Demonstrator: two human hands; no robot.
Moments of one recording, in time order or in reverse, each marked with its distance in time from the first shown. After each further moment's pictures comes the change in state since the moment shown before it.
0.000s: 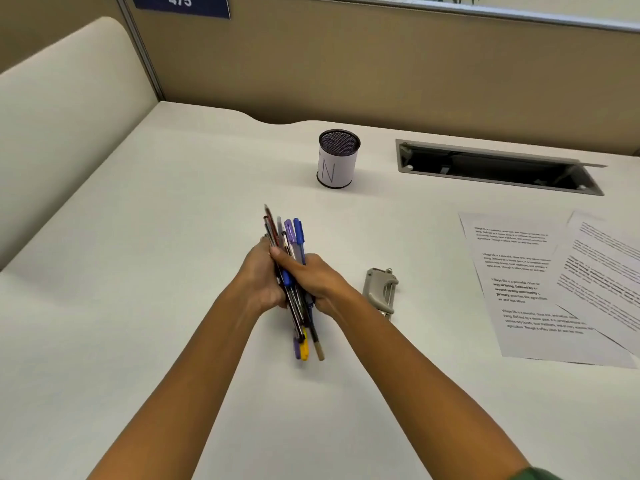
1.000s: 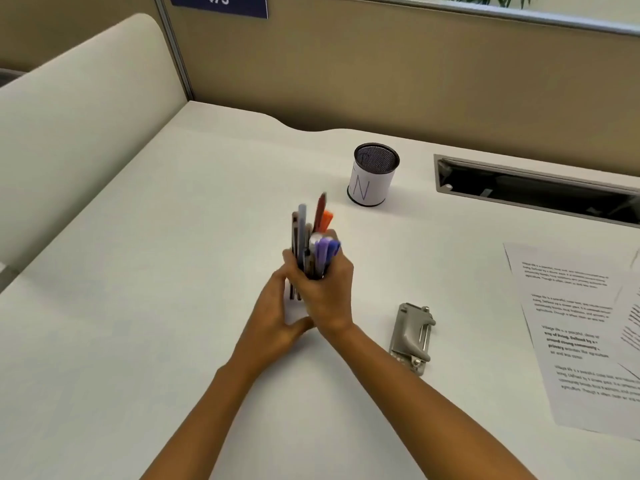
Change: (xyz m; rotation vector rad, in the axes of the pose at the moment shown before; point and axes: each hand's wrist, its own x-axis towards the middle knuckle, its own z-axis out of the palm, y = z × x) left_hand 0.065 -0.036 -0.072 0.927 0.048 1.017; right_hand 0.026 -0.010 0.027 0.046 0.357 -0.917
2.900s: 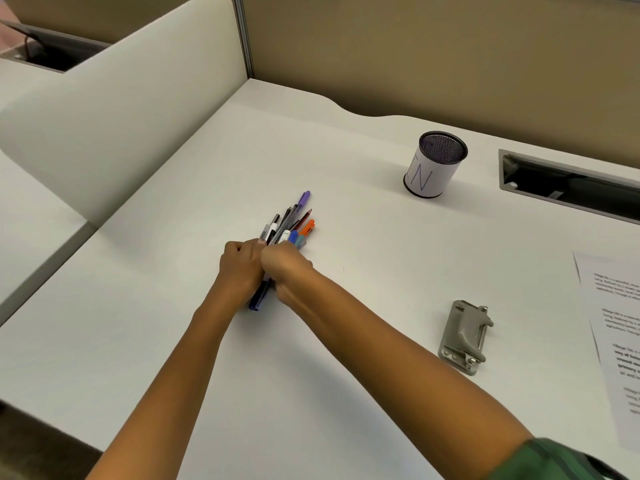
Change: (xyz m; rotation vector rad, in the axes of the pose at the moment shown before) left_hand 0.015 -0.021 -0.110 -0.032 0.257 -0.742; right_hand -0.001 -0.030 0.129 -0.051 -0.499 1.074
